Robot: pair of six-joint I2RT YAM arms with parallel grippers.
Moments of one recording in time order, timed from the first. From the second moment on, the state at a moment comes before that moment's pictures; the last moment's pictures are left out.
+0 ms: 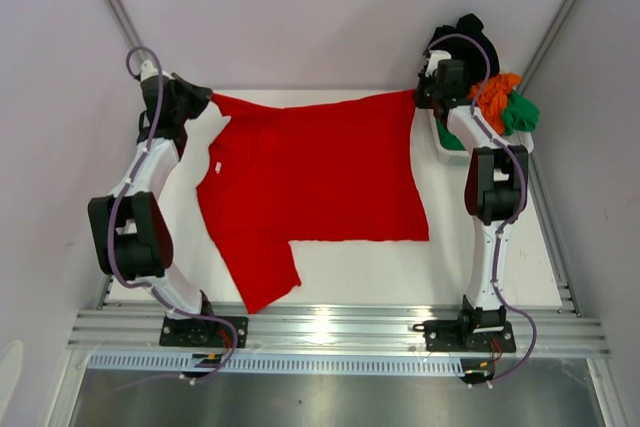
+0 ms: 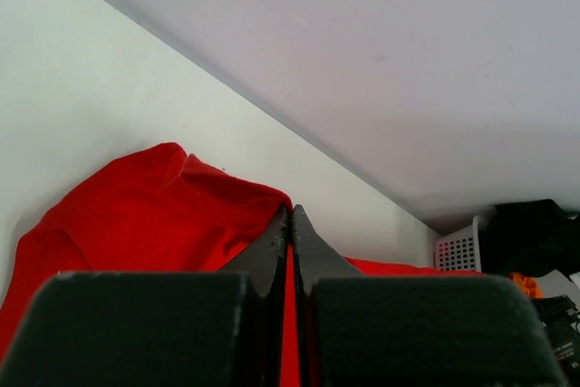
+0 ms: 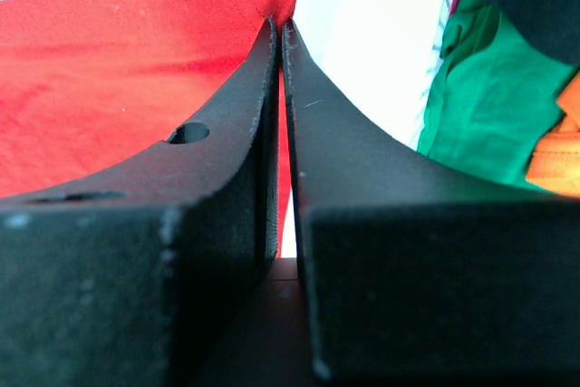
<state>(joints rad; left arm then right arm) 0.13 1.67 1.29 0.14 0.15 -0.76 0.09 2.25 1.89 -0.09 -0.14 0.11</state>
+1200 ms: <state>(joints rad) 0.13 1.44 1.03 0.20 0.13 -0.75 0.08 2.11 1.65 0.00 -0.15 0.12</state>
